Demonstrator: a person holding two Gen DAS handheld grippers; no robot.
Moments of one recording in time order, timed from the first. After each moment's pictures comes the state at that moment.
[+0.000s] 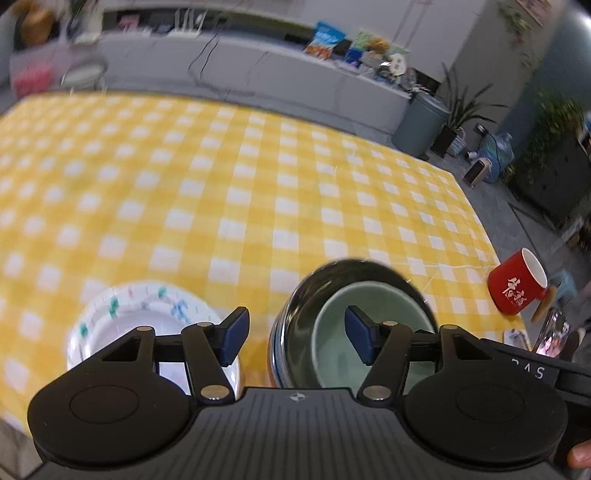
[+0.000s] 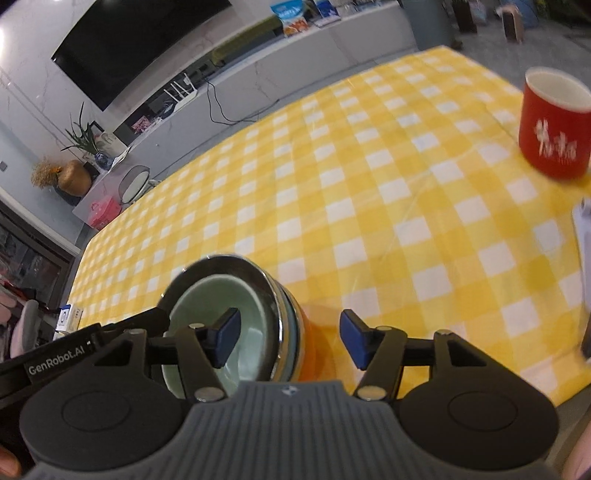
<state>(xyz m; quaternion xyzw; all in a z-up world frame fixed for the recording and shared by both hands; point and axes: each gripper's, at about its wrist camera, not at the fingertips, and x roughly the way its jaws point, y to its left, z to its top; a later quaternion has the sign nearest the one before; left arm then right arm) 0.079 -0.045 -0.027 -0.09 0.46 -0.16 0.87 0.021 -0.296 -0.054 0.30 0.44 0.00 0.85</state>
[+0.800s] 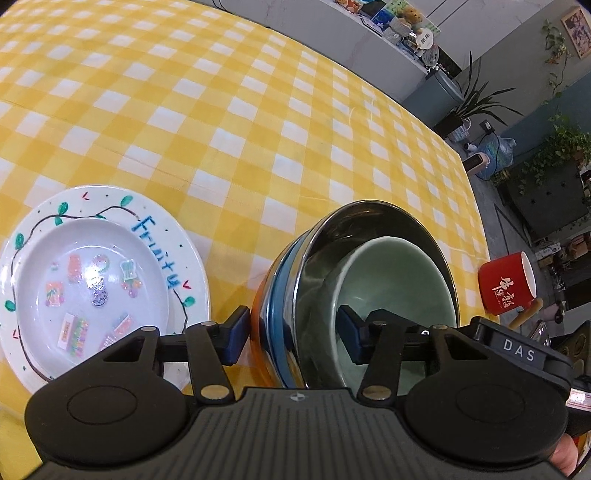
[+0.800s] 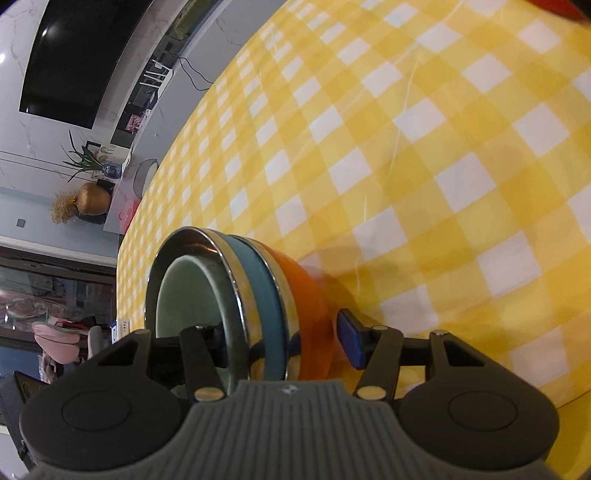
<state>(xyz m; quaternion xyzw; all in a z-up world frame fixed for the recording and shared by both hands) 0.095 -0.041 -0.077 -0.18 0.54 -0.18 0.80 0.039 -0.306 -0.111 0.46 0.49 0.03 0.74</state>
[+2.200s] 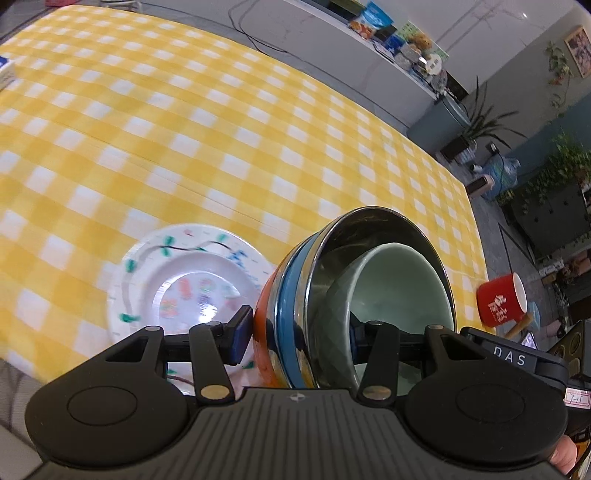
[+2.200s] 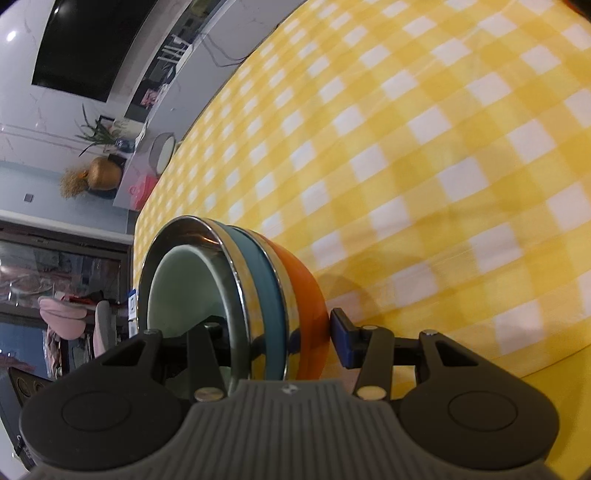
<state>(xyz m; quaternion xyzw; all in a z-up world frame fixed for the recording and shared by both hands) 0.082 0.036 -0.031 -0.19 0.52 -0.15 0.82 0.055 -0.232 -0.074 0.44 0.51 0.07 0.74</state>
